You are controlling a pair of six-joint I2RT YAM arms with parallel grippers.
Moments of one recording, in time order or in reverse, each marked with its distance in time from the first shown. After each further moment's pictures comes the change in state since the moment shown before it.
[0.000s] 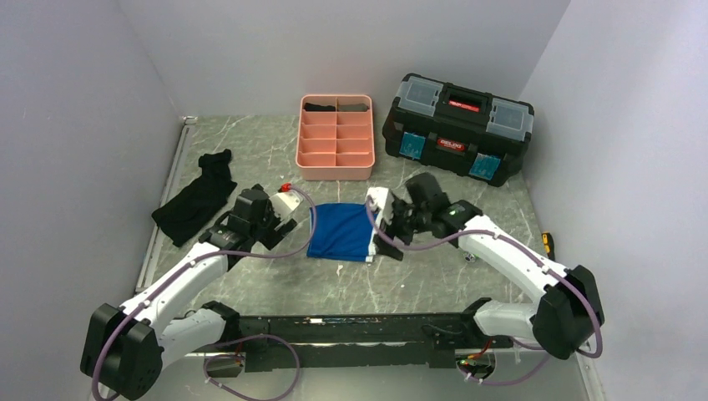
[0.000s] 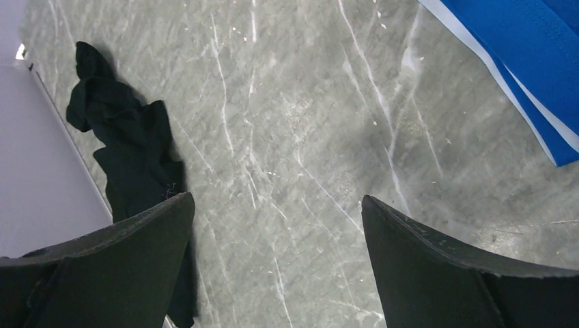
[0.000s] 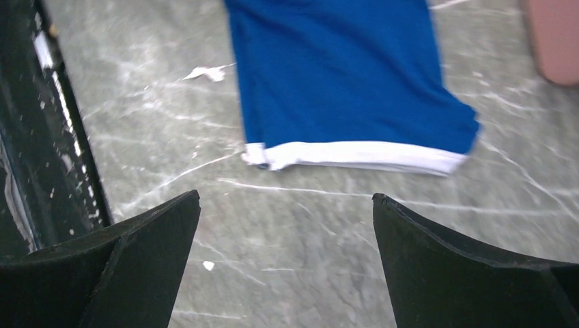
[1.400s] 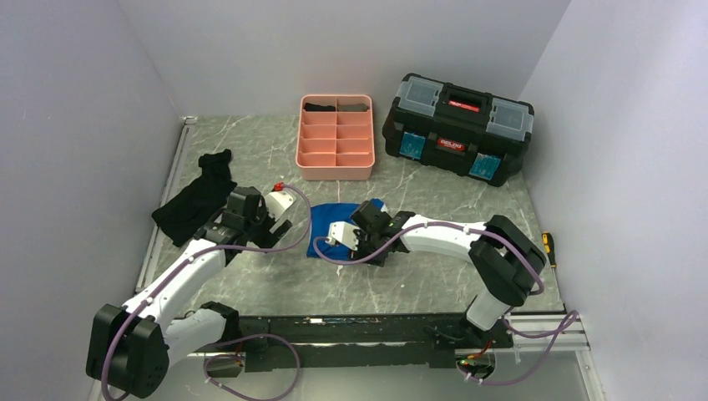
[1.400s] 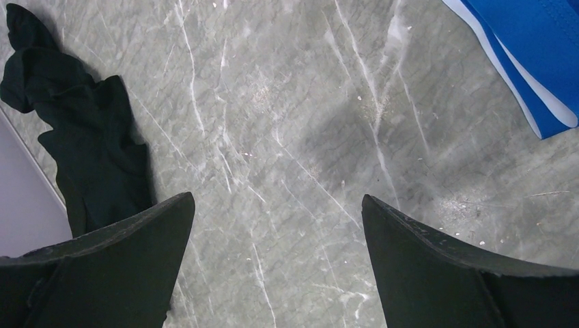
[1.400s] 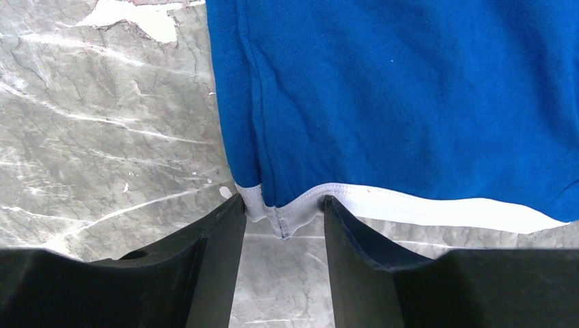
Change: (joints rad) left arm 0.099 0.018 0.013 -0.086 0.140 -0.024; right arm 0.347 0.421 0.016 0.095 0.455 -0.031
